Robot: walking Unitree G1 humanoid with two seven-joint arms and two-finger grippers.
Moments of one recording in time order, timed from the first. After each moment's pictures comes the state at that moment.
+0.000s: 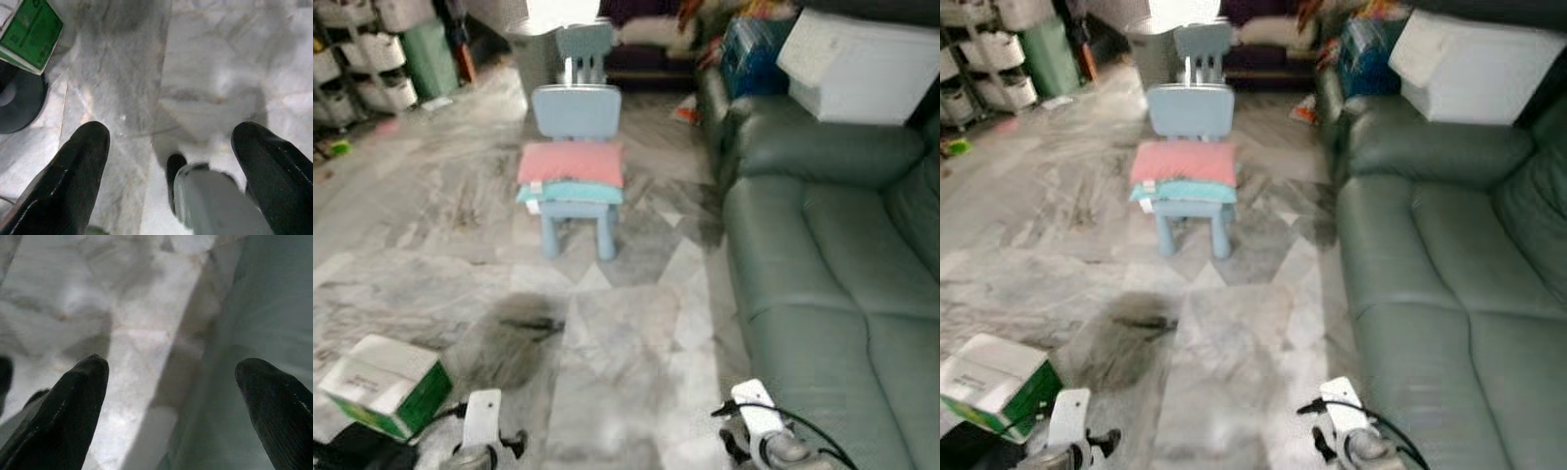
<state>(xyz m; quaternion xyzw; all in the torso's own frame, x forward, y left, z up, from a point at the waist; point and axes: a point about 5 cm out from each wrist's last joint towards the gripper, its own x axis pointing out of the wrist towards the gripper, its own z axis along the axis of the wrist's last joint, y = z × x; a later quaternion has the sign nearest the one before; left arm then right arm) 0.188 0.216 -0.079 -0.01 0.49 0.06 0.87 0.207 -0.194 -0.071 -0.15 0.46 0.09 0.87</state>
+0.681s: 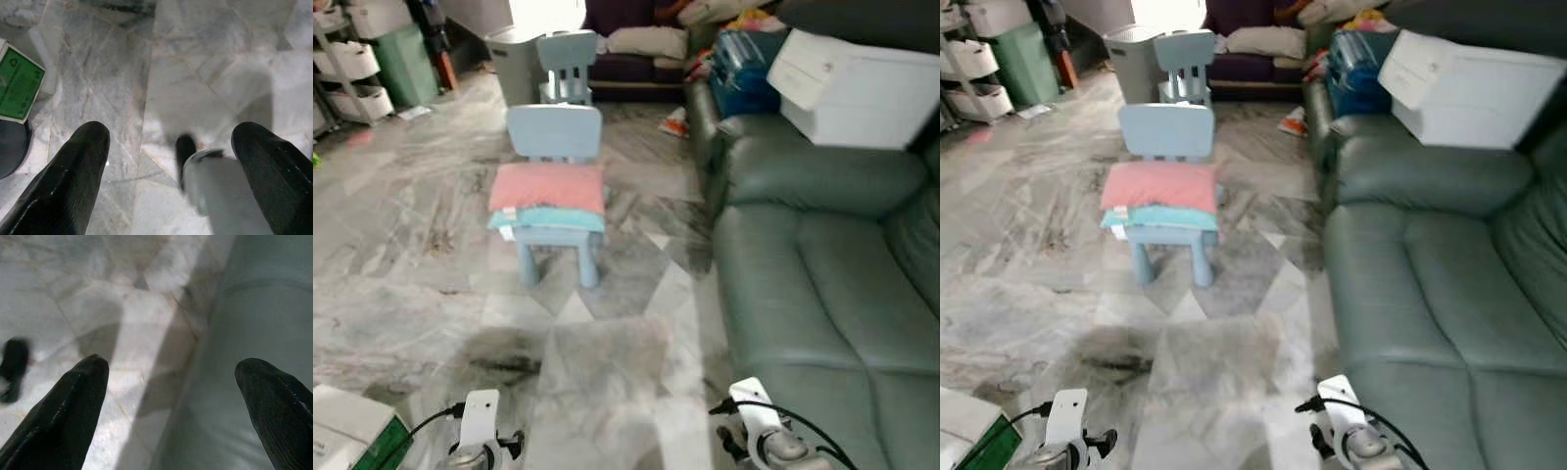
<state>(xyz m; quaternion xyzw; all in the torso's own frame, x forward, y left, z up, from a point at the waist) 0.186 0.218 -0.079 0.00 0.49 0.06 0.87 0.207 -0.189 -0.072 -0.15 0.46 0.10 0.87</state>
